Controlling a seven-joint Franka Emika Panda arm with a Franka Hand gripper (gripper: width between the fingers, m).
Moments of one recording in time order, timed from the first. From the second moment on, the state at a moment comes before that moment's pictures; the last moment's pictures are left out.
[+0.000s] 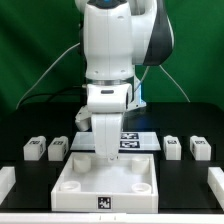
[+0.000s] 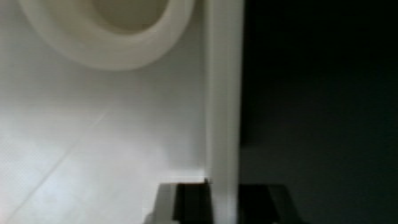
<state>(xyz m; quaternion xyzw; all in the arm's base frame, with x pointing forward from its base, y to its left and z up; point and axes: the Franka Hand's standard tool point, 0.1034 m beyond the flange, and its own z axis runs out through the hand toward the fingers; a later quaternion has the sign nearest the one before) 0.444 -0.023 0.016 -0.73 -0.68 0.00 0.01</state>
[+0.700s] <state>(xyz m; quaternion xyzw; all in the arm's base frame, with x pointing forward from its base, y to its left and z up) 0.459 0.001 0.016 -0.72 -0.70 -0.01 0.01</state>
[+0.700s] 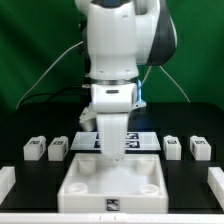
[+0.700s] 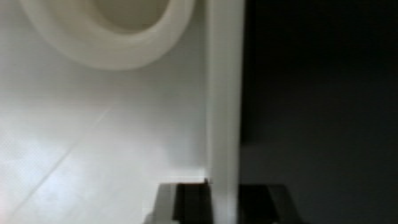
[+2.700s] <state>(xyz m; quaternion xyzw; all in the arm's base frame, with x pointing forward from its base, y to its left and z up) 0.496 0.066 0.015 -0.72 -0.69 -0.02 0.03</state>
